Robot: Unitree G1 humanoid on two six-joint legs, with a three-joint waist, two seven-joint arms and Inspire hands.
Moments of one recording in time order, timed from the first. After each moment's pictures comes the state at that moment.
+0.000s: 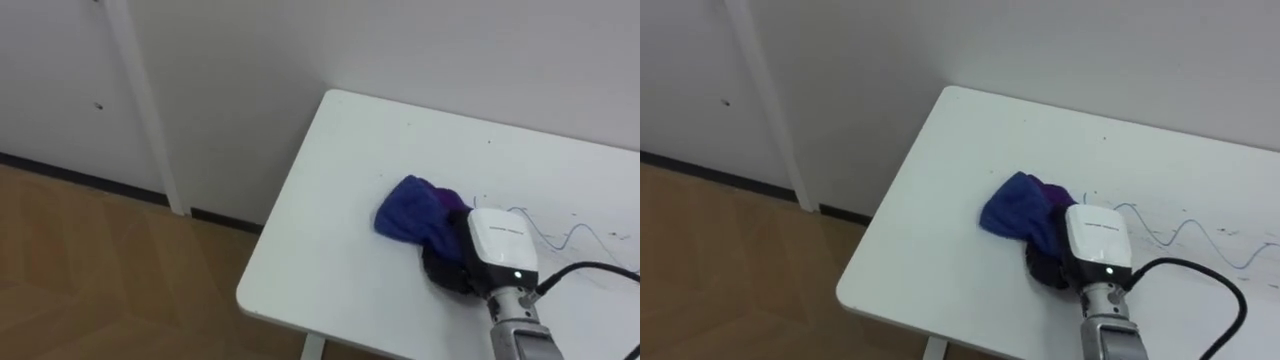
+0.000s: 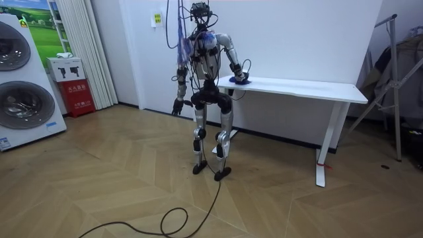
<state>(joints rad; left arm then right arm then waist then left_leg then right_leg) 0.24 0.22 0.08 1.00 0.76 0.24 0.11 0.05 -0.35 0.29 0.55 -0.94 0.06 -0.54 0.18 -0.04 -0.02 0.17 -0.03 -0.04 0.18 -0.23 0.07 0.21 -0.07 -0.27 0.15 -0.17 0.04</state>
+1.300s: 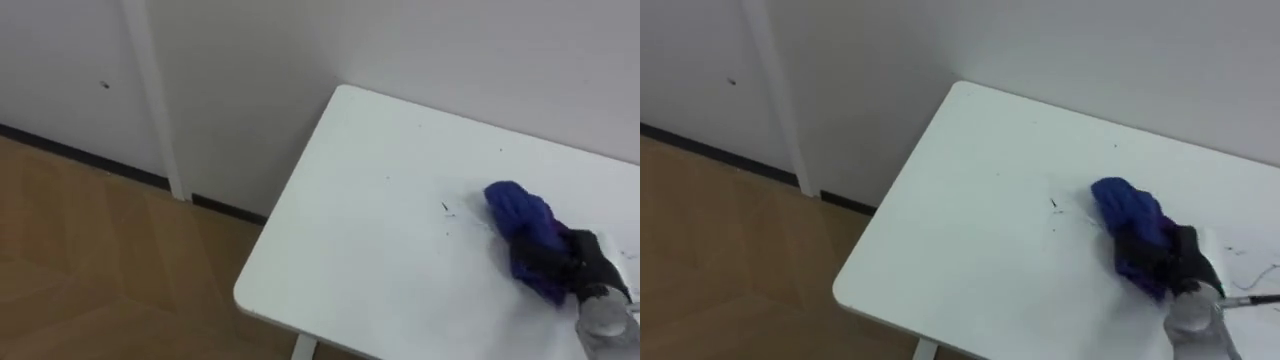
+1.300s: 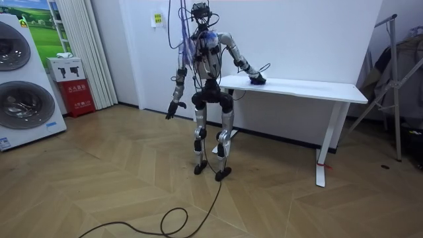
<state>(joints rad) 0.33 0.25 0.29 0.97 0.64 0.22 0.15 -0.07 -0.44 -0.21 0.98 -0.25 -0.08 -0.25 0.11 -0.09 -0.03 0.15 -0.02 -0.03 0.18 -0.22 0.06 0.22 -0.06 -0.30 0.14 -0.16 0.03</state>
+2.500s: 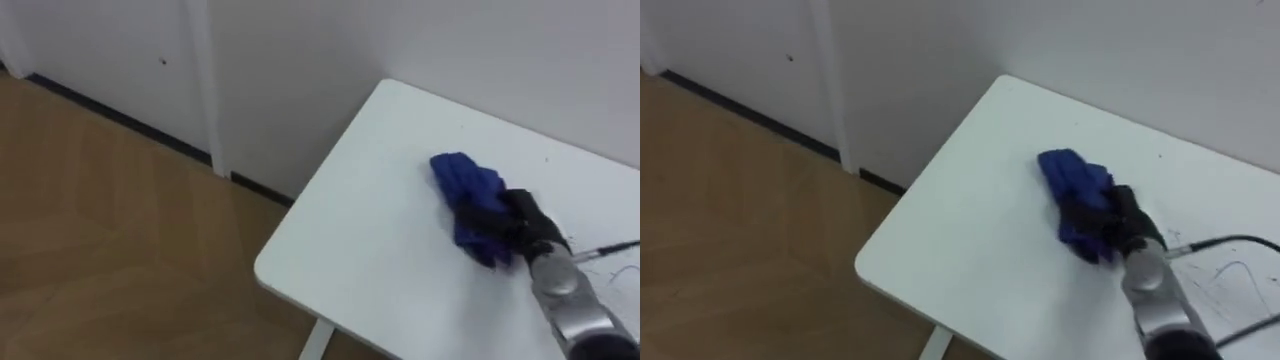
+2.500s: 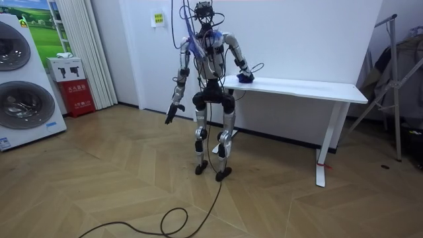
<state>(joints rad) 0.30 0.26 0.24 1.00 0.59 0.23 0.11 -0.19 -0.43 -0.08 0.93 -0.23 -0.07 -0.15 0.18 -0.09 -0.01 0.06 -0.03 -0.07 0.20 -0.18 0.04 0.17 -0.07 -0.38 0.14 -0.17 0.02</state>
